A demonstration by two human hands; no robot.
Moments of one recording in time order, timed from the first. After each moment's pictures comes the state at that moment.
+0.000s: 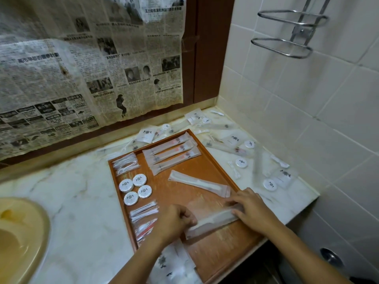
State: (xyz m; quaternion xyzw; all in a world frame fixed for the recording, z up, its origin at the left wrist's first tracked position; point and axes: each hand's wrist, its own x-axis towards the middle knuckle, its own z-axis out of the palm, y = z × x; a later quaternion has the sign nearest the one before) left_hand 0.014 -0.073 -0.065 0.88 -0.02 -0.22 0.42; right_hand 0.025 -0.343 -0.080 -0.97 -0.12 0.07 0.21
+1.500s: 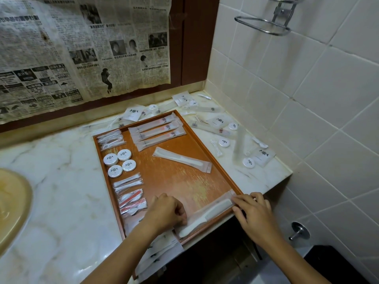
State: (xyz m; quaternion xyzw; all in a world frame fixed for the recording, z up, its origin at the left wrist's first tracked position) left_hand -0.039 -0.107 -0.074 0.94 -0.12 -0.21 0.24; right_hand -0.084 -0.387 -0.100 -0.99 -0.04 -0.03 0.14
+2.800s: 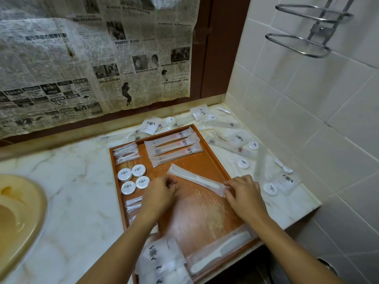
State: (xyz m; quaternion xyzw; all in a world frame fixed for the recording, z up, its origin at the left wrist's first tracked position) left_hand 0.047 -0.068 -0.064 0.91 0.10 -0.04 0.39; right_hand 0.043 -0.323 -0.064 -0.98 -0.06 -0.05 0.17
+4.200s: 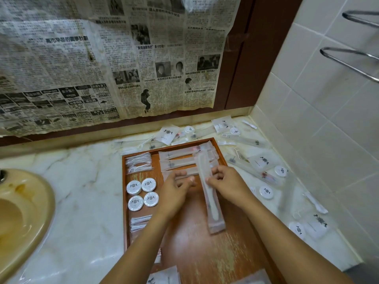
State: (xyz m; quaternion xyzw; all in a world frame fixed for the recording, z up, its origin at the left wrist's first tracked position) left_hand 0.110 -0.076 -0.057 0.72 0.20 0.00 0.67; right_hand 0.167 -0.245 -0.030 -0.86 -0.06 0.16 0.47
